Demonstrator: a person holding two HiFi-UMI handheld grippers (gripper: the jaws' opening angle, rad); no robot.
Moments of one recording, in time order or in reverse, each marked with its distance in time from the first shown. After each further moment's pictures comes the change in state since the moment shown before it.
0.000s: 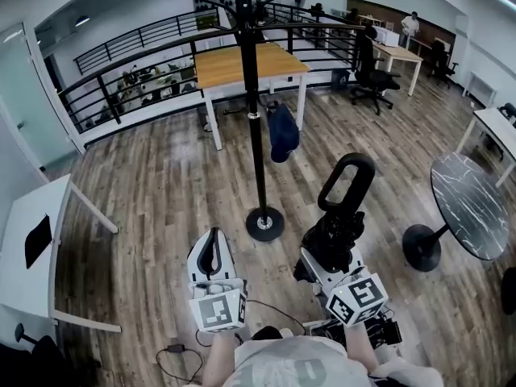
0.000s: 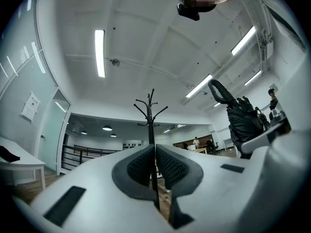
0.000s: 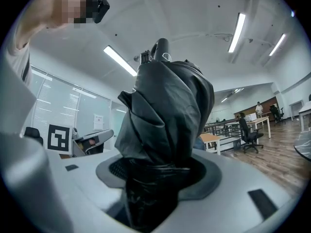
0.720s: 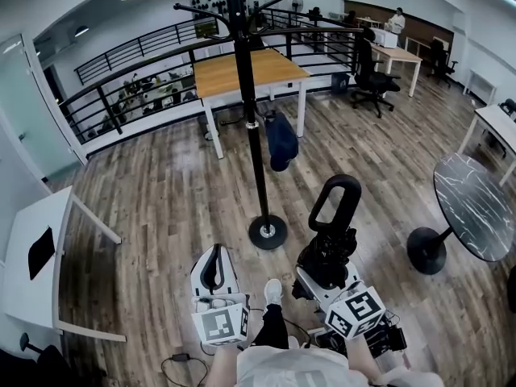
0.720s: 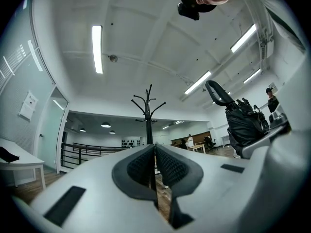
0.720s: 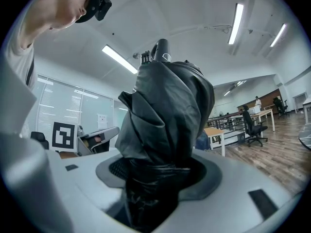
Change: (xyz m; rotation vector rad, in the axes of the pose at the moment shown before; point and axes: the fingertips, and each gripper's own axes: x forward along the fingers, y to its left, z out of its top) left arm 0.004 -0.008 -0.012 0.006 0.046 -0.017; right arm 0.003 0.005 -0.020 0.034 0.041 0.055
